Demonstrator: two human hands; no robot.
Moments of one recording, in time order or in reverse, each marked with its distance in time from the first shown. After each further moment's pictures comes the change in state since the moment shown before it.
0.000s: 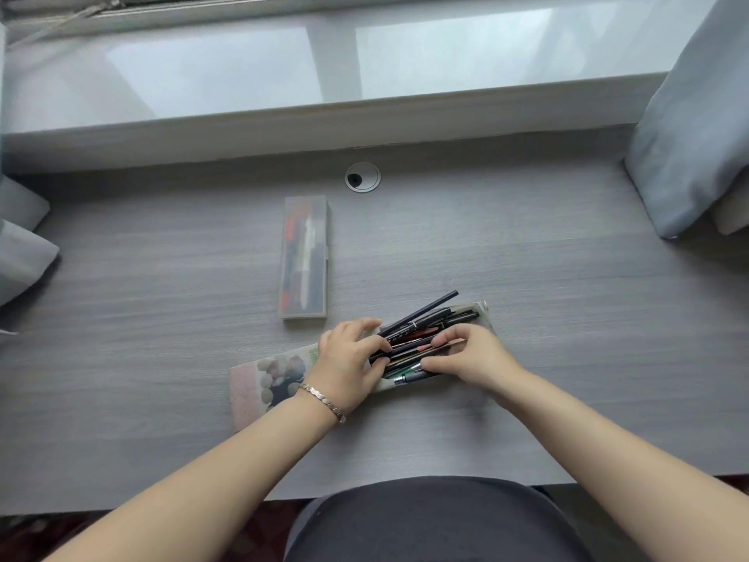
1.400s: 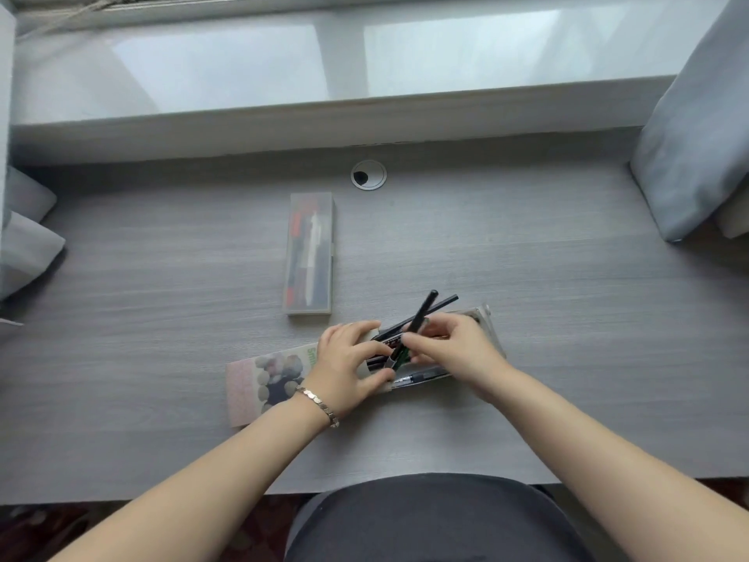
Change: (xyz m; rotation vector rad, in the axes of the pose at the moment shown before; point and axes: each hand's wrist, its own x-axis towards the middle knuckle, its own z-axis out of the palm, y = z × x) left_hand -0.009 -0.012 0.002 -0.121 -0.016 0.031; right_hand -0.013 -0.026 0.017 0.370 -0.170 -0.185
